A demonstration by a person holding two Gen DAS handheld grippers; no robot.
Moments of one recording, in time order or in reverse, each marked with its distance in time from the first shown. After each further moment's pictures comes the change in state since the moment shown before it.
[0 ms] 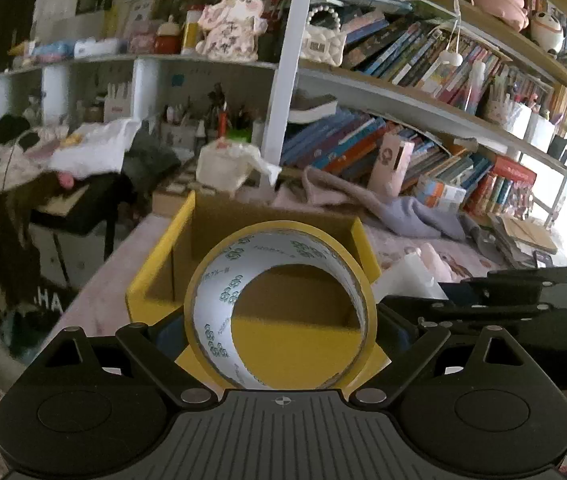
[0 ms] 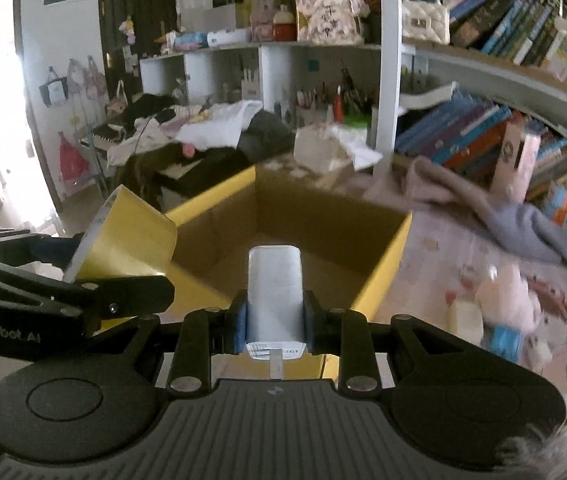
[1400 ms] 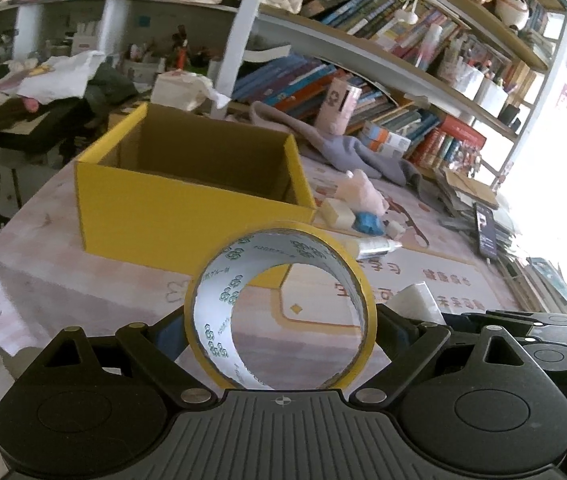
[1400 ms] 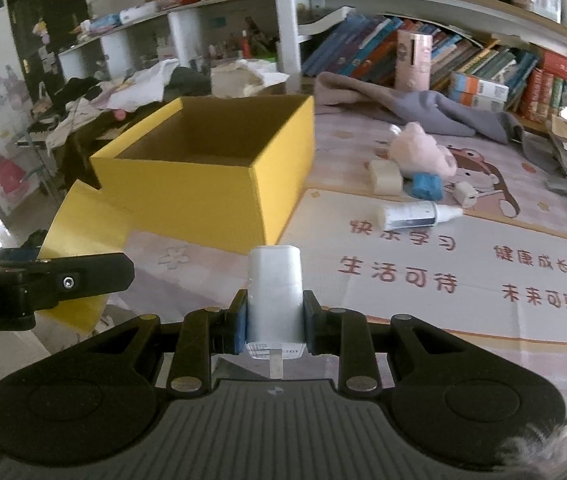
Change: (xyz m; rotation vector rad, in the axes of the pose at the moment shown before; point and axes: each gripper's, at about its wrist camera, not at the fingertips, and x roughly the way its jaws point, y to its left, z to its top) left arm -0.046 -0.027 -0.079 -0.075 0.139 -0.154; right arm -0.080 0.012 -0.108 0.221 0.123 -0.173
